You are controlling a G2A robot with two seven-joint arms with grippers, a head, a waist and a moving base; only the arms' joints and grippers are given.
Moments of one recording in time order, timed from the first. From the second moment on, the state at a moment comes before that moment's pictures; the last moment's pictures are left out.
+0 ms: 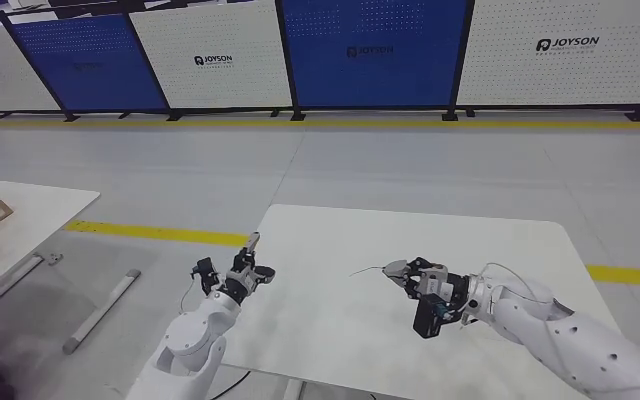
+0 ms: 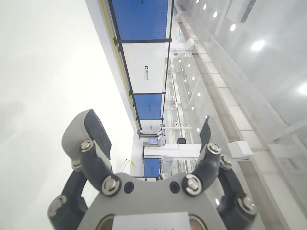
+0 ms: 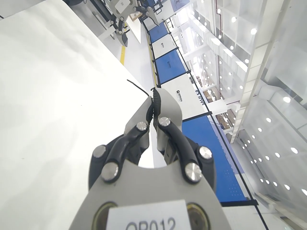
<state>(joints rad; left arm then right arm) 1.72 -1.15 -1.62 -1.84 -0.52 0.18 -0.16 -0.53 -0.89 0.17 -1.37 -1.57 -0.13 -0.68</state>
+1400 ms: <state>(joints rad) 1.70 -1.11 -1.56 -1.86 -0.78 0.34 -0.40 -0.46 -0.89 0.17 -1.53 -1.57 -0.29 -0.40</state>
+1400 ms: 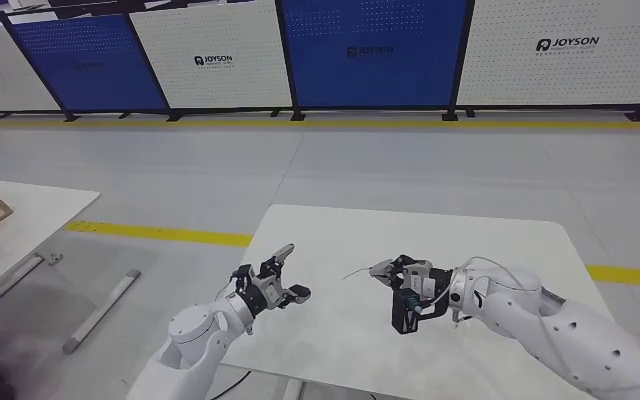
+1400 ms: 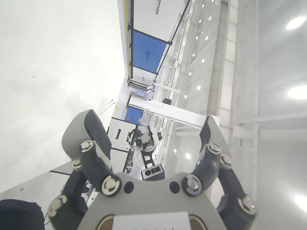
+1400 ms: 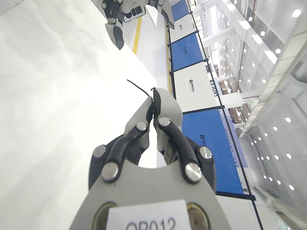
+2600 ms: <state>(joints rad) 1.56 -1.06 -1.28 -1.91 -1.00 0.34 -0.11 -0.44 -0.92 0.17 -1.51 -1.57 -0.33 -0.38</state>
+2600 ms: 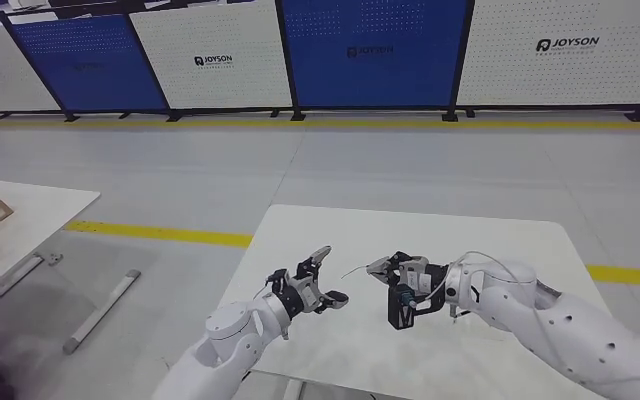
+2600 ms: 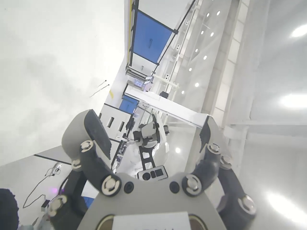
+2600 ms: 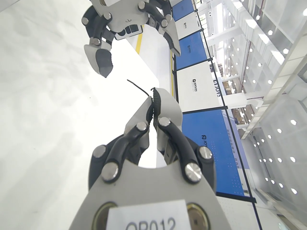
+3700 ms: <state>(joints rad) 1.46 -1.05 -1.18 -1.86 -1.20 0.34 0.00 -0.44 -0.92 0.17 -1.51 -1.57 -0.33 -0.38</state>
